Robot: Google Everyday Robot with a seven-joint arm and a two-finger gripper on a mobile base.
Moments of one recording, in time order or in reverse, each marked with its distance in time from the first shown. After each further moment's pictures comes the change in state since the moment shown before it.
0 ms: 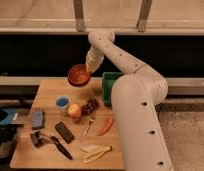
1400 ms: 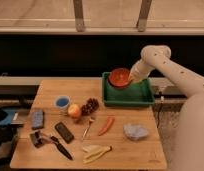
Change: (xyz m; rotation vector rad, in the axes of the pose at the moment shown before) arm 0.140 -0.206 -0.048 0.051 -0.121 0.673
